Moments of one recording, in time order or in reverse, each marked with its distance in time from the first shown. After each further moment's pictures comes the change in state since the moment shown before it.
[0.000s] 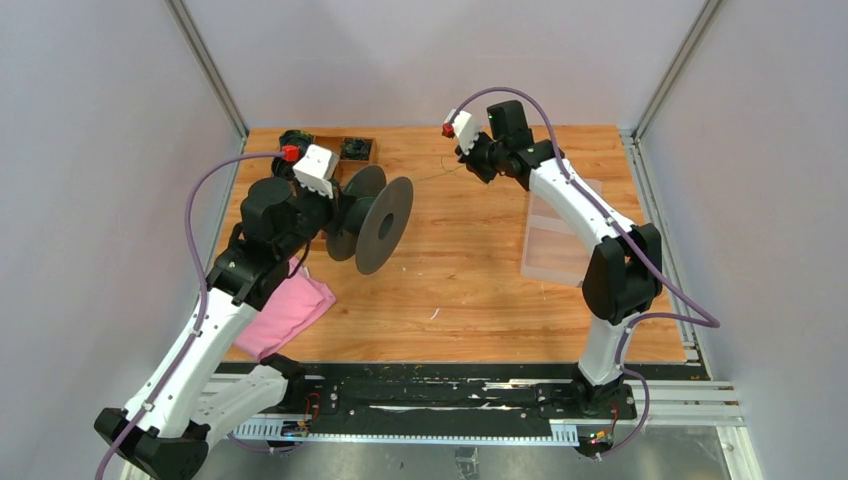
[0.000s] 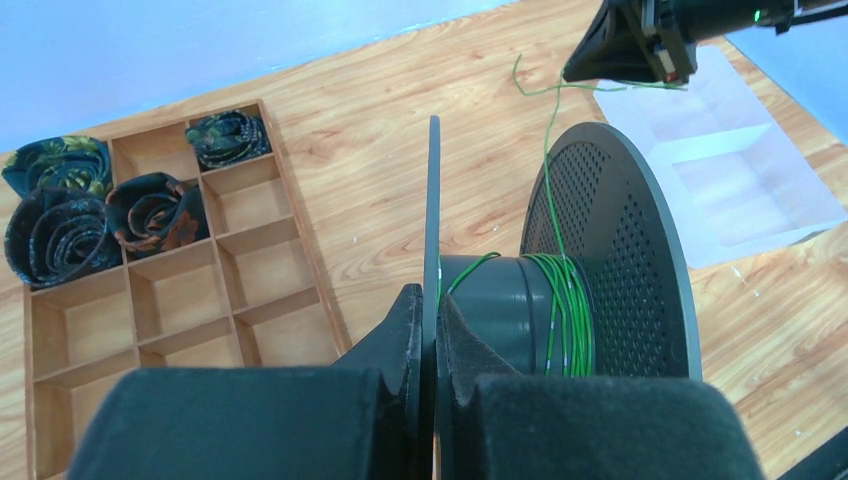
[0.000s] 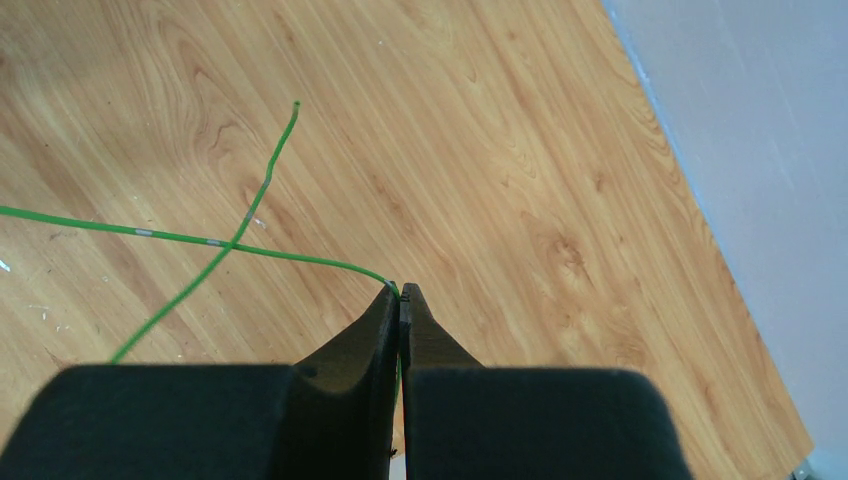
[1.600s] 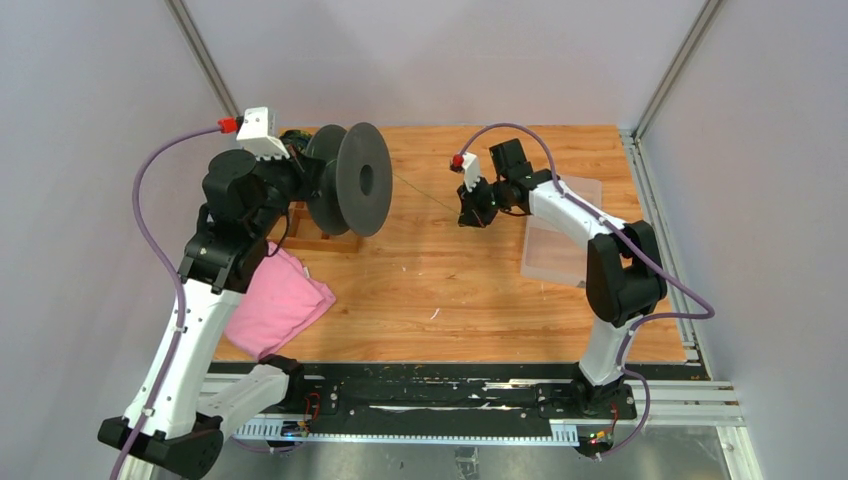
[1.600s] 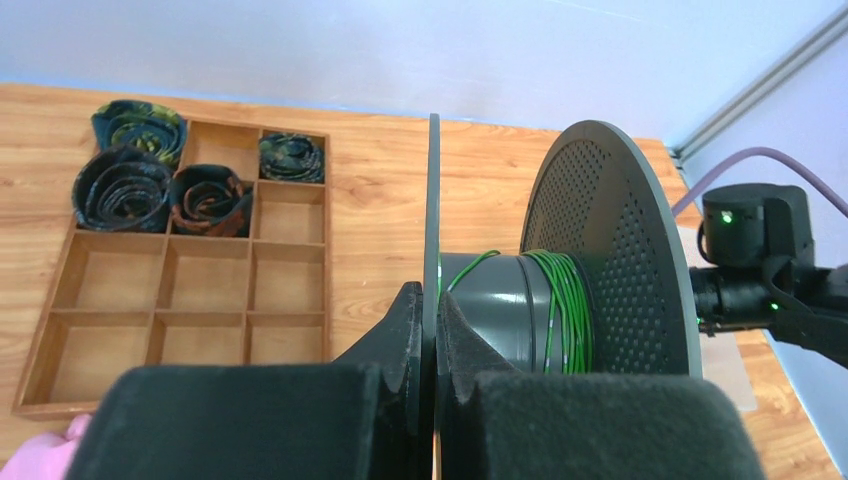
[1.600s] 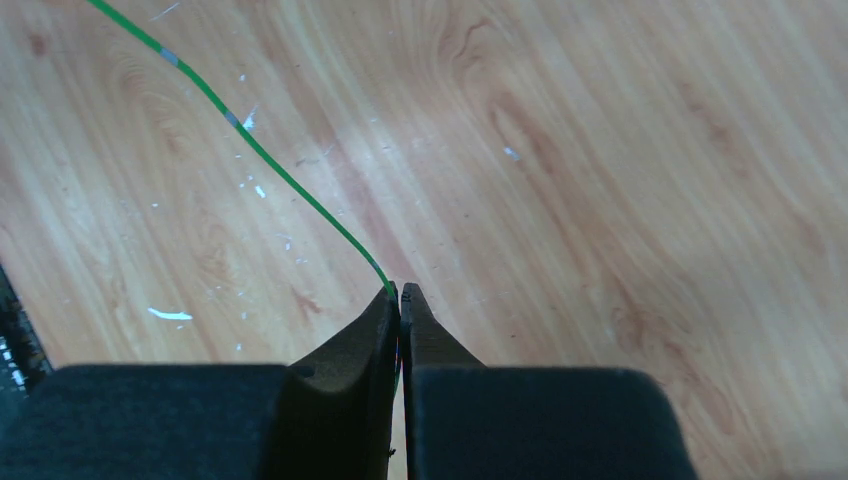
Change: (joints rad) left arm 0.145 0.059 0.248 -0.093 -0.084 -0.285; right arm -0.023 -0.024 -0.305 0.039 -0.322 0.212
